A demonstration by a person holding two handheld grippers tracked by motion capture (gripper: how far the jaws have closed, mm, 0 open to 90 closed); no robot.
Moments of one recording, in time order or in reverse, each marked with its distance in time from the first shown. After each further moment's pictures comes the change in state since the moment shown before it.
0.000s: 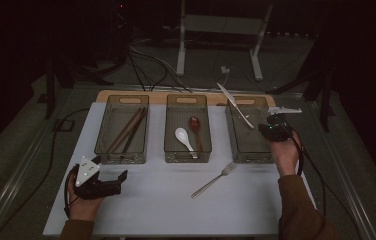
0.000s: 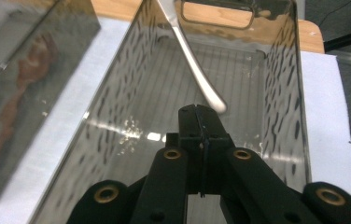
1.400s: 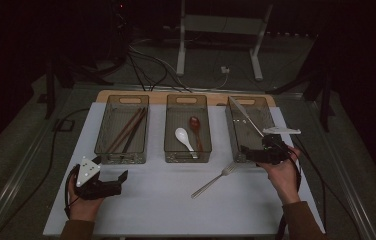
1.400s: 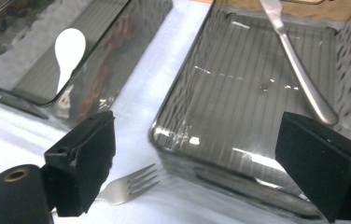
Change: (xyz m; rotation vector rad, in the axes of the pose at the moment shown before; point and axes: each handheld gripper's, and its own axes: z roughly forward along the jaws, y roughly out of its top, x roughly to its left) left arm -0.001 0.000 0.000 0.001 0.003 0.002; right arm 0.037 -0.044 -0.039 -0.018 0.163 -0.029
